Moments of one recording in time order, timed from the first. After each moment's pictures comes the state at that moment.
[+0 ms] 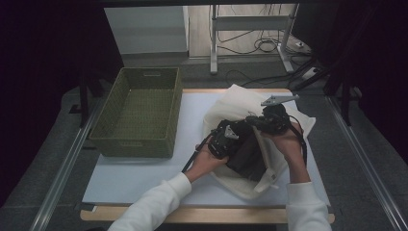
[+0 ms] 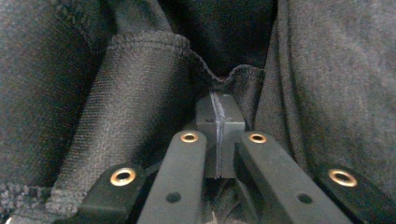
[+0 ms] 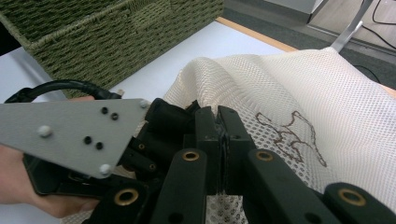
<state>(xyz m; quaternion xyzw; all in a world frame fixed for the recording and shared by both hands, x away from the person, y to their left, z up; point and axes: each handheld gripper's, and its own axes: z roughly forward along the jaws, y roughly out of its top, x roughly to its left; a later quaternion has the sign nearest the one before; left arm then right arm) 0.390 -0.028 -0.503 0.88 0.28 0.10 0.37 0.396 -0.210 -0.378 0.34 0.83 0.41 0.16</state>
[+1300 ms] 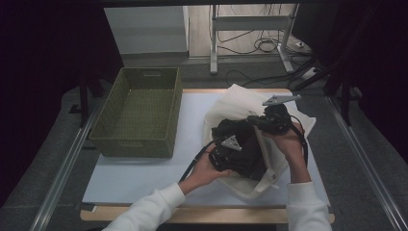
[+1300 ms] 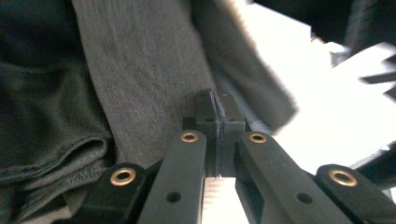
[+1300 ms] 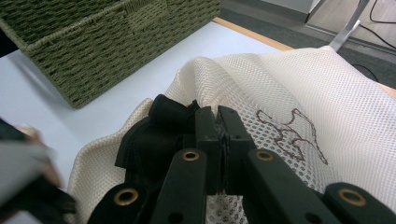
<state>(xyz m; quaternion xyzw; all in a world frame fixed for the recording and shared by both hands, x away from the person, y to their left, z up) 0.345 -0.032 -0.483 0.88 0.21 -0.01 0.43 0.397 -0.213 -0.379 0.35 0.83 0.41 0.16</state>
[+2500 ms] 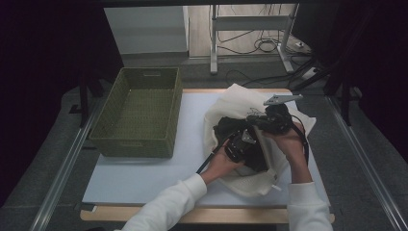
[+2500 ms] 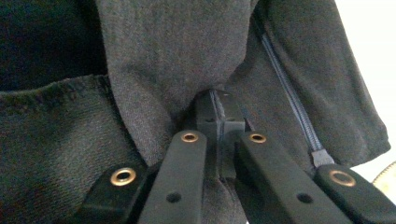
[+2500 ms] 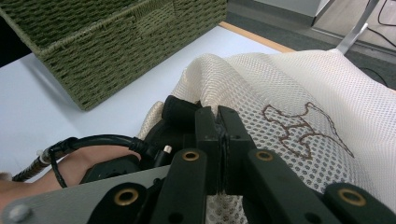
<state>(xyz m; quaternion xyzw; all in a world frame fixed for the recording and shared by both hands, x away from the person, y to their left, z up) 0.388 -0.078 -0.509 0.88 0.25 0.08 0.39 0.395 -0.215 -0.375 0.34 0.82 0.42 0.15</state>
